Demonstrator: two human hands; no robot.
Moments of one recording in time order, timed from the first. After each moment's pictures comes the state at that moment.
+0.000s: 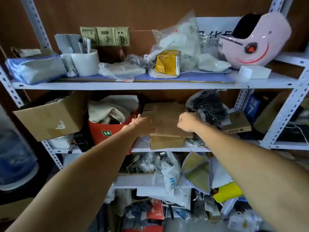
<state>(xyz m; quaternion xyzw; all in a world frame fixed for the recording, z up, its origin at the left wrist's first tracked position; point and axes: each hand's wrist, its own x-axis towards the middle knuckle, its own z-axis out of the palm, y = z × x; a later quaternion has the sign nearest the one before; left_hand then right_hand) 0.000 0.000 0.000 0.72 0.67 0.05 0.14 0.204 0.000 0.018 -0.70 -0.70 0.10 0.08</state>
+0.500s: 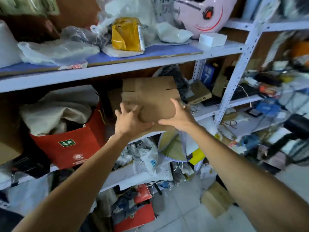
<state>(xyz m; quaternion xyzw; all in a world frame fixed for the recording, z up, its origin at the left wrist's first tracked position) 0.028 0.009 -0.041 0.80 0.55 0.19 0.13 0.230 -0.049 -0.041 -0.77 -0.52 0.23 0.30</state>
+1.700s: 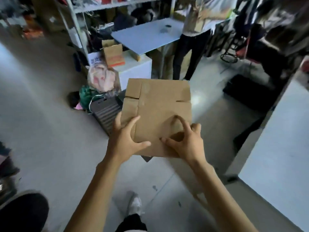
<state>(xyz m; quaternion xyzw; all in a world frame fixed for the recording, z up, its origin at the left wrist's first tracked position) 0.503 -0.840 -0.163 0.85 -0.37 -0.10 0.36 0.339 -0.990 -0.151 -0.83 0.42 -0.17 0.33</state>
